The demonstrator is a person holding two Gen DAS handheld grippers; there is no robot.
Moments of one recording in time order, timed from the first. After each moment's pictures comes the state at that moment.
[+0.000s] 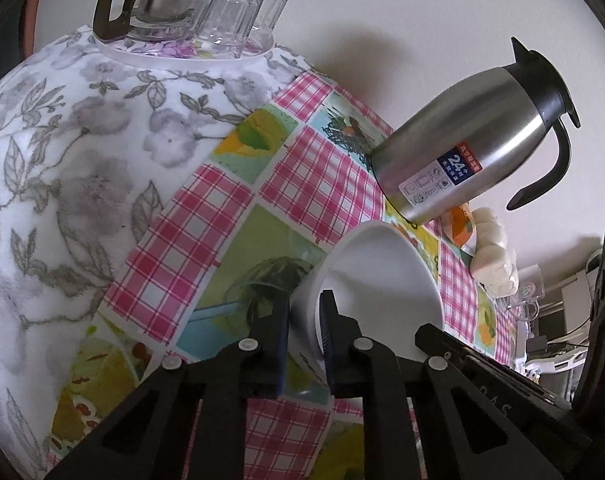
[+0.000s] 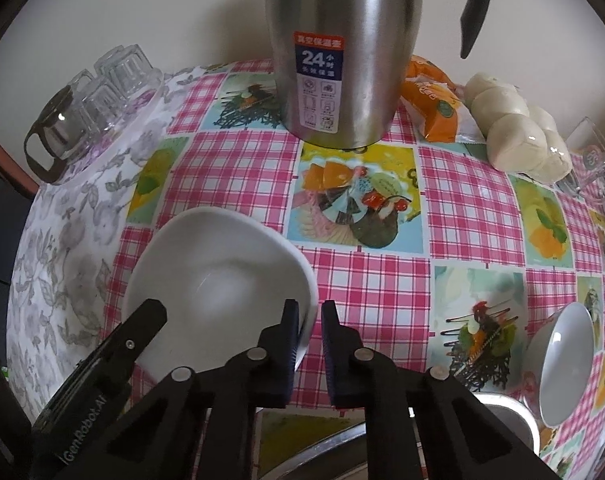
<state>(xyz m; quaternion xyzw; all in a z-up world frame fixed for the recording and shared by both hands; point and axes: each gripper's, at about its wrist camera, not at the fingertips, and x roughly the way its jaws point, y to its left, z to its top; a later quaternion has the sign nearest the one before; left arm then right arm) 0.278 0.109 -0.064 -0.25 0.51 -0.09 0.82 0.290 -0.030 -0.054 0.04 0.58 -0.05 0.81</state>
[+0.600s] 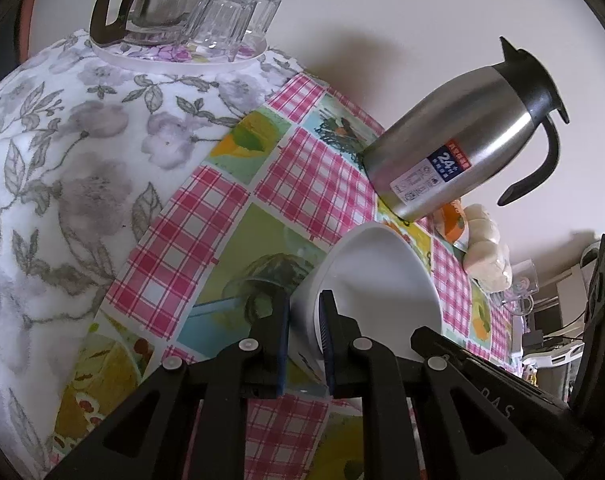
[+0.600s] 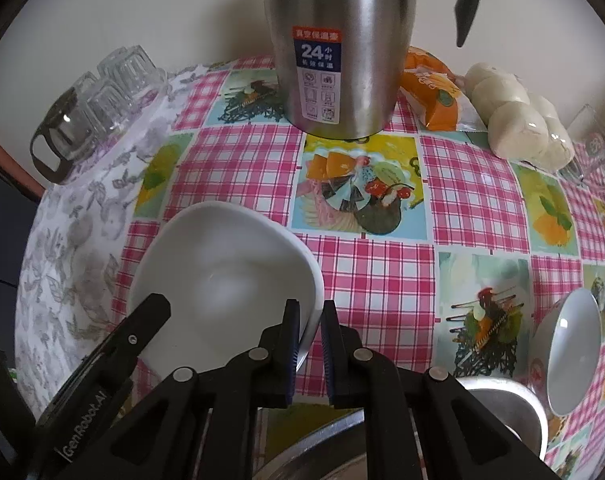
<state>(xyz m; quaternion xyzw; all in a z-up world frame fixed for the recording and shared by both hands) 0.270 0.112 -0.057 -0.26 0.50 -0.11 0.82 0.281 -0.034 -0.051 0.06 0.58 -0.04 0.81</state>
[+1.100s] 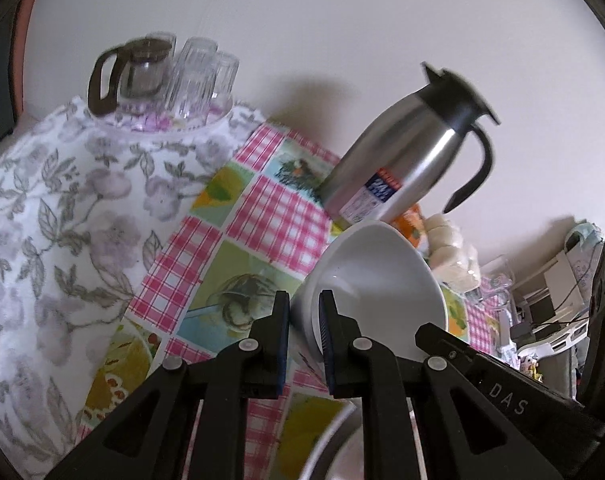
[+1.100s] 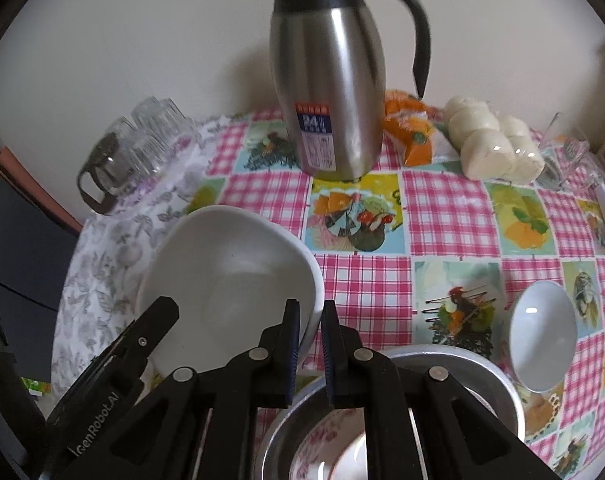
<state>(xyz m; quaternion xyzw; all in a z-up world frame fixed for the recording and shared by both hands) 0.230 0.101 0.022 -0.22 0.45 -0.12 0.86 0.237 -0.047 0.022 0.10 0.52 -0.03 0.85</state>
